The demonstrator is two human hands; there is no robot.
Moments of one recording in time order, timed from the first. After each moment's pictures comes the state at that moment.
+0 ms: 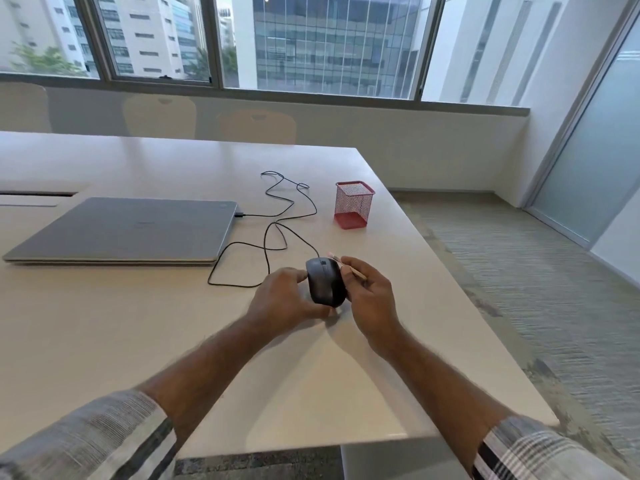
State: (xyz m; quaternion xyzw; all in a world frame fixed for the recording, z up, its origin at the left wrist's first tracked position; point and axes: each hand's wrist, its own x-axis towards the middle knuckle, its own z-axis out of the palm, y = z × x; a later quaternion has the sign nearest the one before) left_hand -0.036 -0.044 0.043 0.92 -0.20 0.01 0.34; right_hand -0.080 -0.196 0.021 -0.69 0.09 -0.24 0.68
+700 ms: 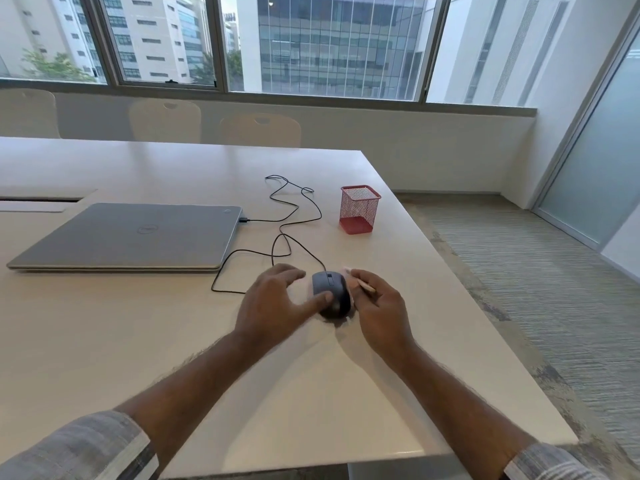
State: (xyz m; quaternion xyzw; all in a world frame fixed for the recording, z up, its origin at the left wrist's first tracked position) left_hand -0.028 -0.025 0.030 0.90 -0.22 0.14 0.35; right_hand -0.087 -0.206 0.018 -0.78 0.09 -0.26 0.56
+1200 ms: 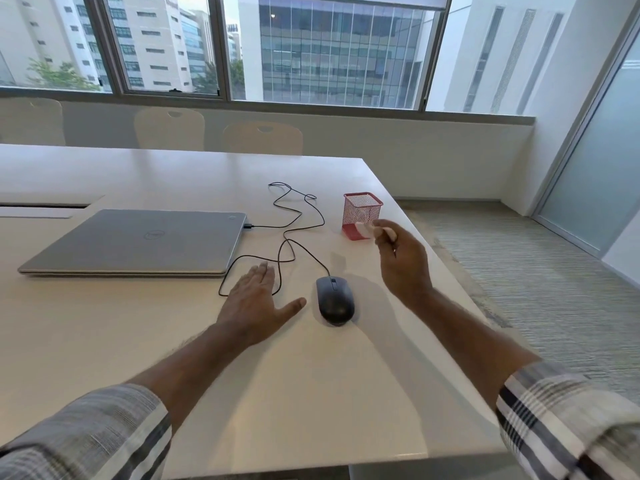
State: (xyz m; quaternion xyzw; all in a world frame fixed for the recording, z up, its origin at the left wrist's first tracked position) left_hand 0.022 0.008 0.001 0.97 -0.20 0.06 0.15; right_hand -0.042 -0.246 0.077 -0.83 0.03 -0.39 0.40
